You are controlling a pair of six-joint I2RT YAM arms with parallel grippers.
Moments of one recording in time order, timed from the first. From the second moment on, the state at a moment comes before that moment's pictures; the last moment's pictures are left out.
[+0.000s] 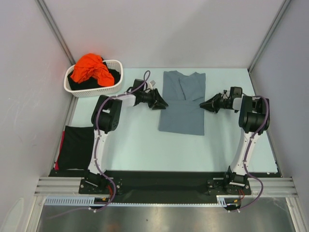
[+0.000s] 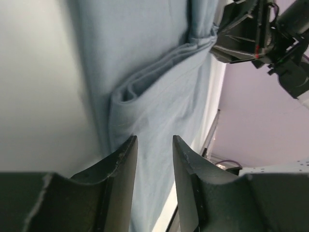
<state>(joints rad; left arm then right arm) -0.35 2.38 1.63 0.02 0.88 -0.81 -0.16 2.22 1.31 -0.01 -0.93 0.88</state>
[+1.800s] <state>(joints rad) -0.56 1.71 0.62 0.36 0.24 -1.44 0.08 1.13 0.32 -0.02 -0.34 1.18</state>
